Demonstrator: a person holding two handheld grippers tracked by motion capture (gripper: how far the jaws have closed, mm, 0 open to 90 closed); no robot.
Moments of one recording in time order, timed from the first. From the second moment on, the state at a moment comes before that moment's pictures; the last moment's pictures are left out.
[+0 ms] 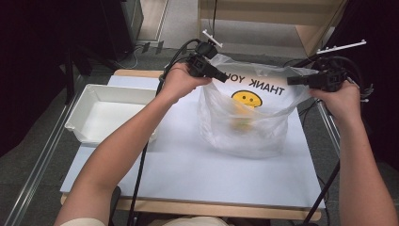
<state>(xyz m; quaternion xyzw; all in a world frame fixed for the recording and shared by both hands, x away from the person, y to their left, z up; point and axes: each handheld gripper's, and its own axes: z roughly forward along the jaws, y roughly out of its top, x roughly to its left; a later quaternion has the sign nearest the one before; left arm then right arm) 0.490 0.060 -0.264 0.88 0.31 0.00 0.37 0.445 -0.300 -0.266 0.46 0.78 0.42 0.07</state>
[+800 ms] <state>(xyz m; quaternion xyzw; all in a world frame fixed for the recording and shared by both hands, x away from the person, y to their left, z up) 0.497 0.072 -0.301 0.86 0.34 -0.03 0.37 0.443 -0.297 -0.309 0.49 0.77 0.41 0.04</state>
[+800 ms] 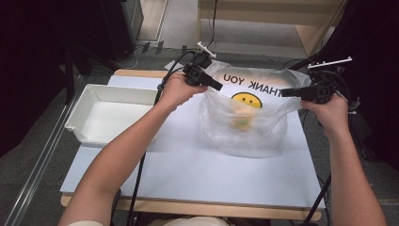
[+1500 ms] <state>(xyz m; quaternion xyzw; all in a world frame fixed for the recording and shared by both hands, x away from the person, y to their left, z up) 0.495 0.081 -0.331 0.86 0.36 -0.05 0.36 0.449 -0.289 -0.339 0.52 0.76 0.39 0.02</state>
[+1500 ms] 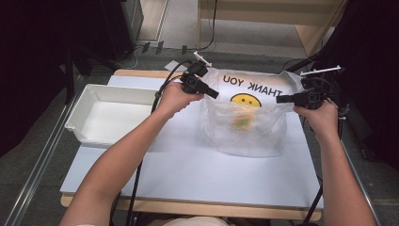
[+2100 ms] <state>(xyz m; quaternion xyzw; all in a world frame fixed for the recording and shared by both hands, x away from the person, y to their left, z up) 0.489 0.087 -0.363 0.86 0.37 -0.08 0.35 0.446 -0.289 -0.372 0.54 0.75 0.38 0.00</state>
